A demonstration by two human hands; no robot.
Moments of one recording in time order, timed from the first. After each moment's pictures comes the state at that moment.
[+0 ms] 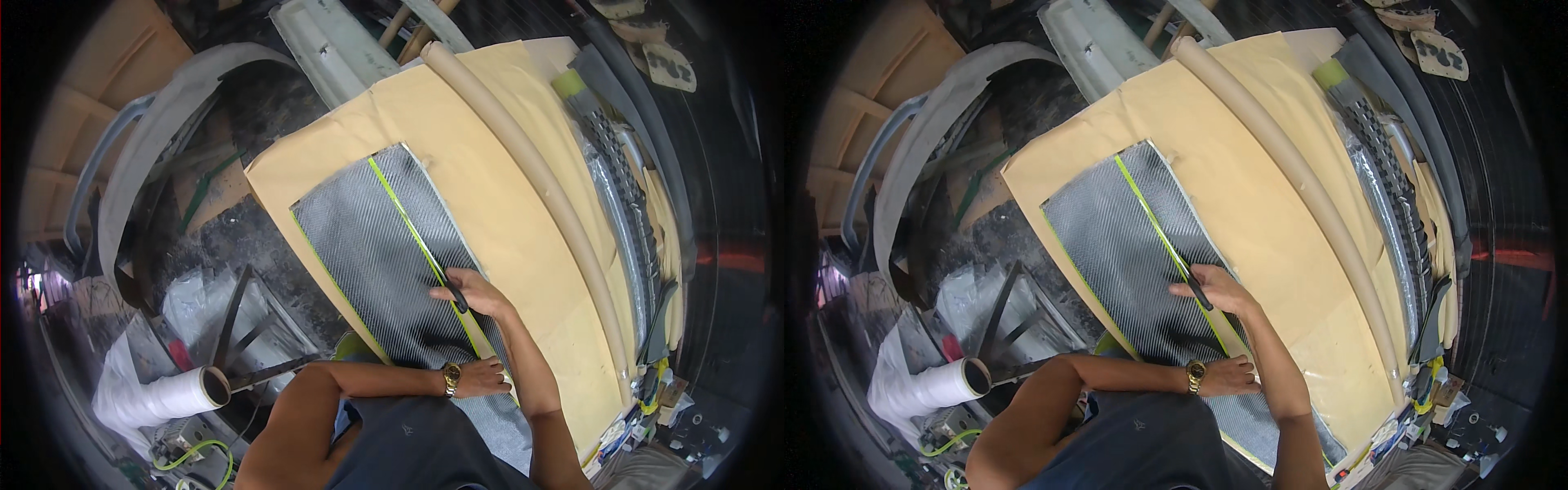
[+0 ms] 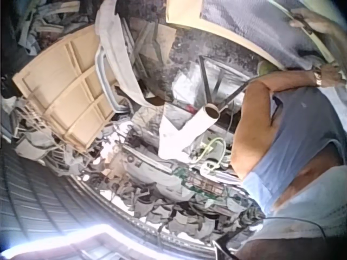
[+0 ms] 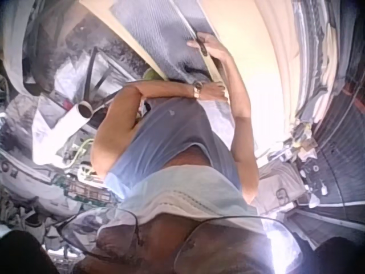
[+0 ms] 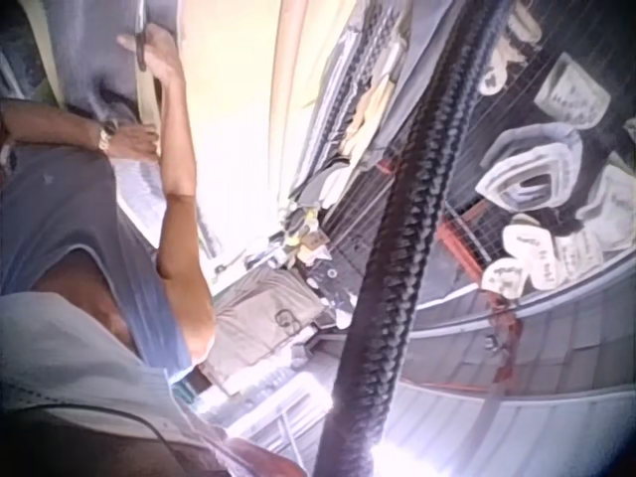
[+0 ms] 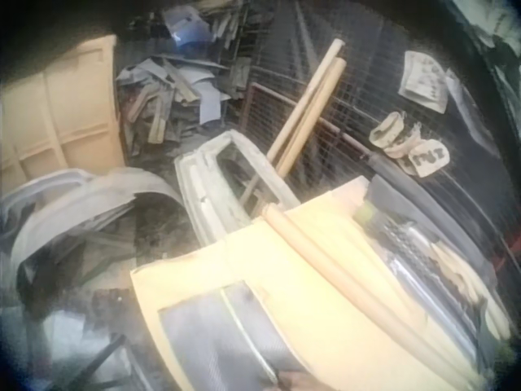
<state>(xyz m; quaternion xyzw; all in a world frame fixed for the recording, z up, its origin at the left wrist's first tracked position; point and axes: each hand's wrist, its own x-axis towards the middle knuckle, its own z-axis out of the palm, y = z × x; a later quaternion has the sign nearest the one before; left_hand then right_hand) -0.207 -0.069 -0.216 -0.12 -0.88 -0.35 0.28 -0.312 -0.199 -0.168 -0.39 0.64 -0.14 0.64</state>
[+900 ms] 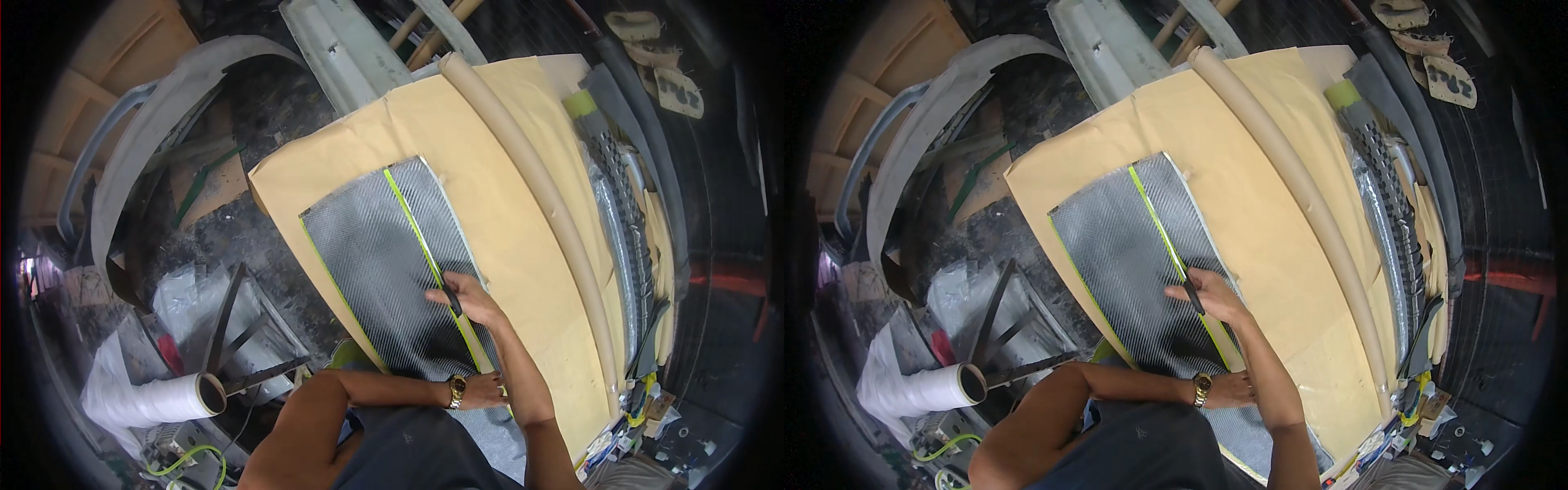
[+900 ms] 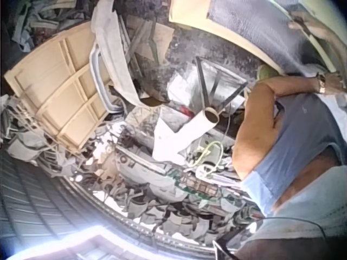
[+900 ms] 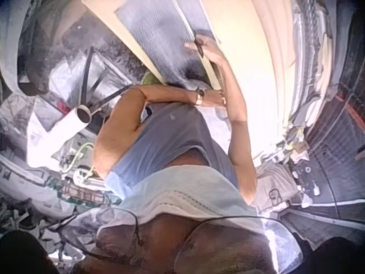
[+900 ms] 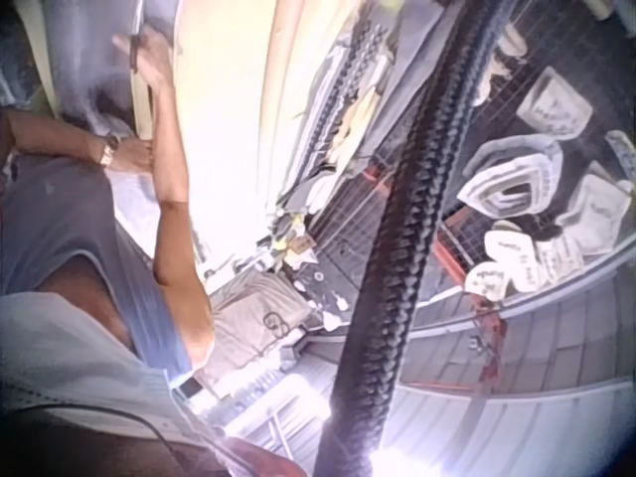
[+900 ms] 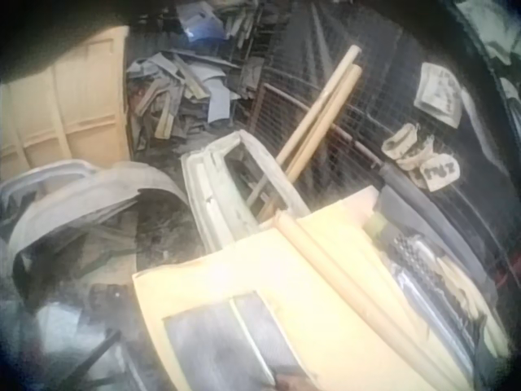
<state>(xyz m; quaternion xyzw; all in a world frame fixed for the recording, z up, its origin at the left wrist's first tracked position) -0.225 -0.050 -0.241 -0.09 -0.86 -0.34 0.36 -0.297 -0.228 -0.166 -0.39 0.68 -0.08 0.62</state>
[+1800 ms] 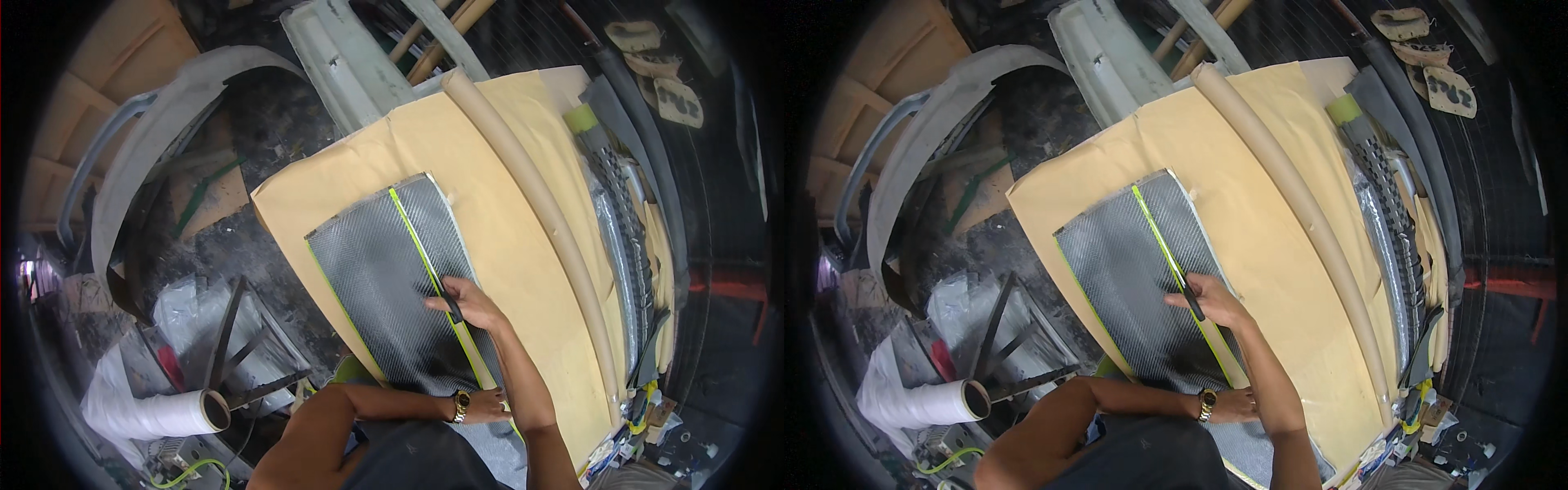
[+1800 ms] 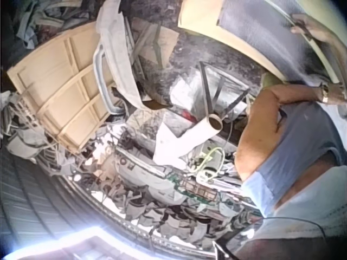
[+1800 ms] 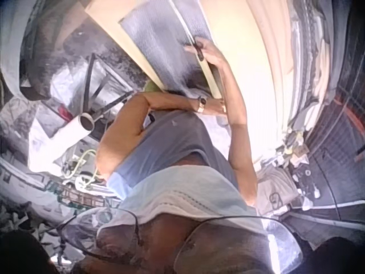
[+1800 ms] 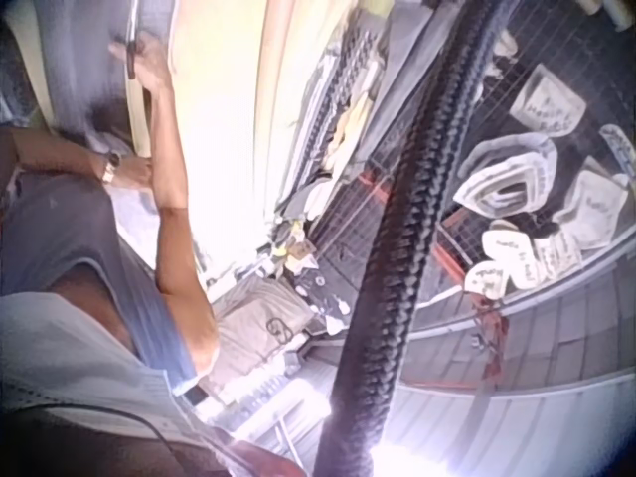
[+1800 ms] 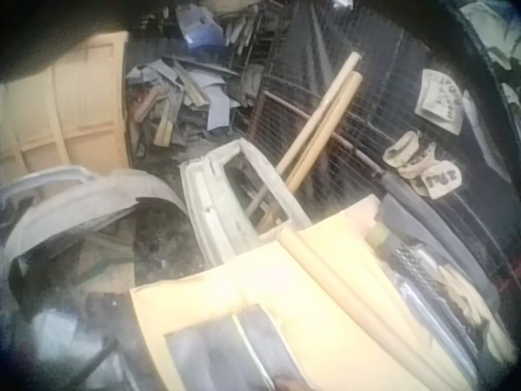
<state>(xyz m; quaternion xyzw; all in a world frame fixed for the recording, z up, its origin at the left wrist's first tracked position) -0.230 -0.041 -0.253 -0.14 -0.87 -0.40 0.27 -0.295 -0.257 -0.167 -0.40 0.65 -0.13 0.64</state>
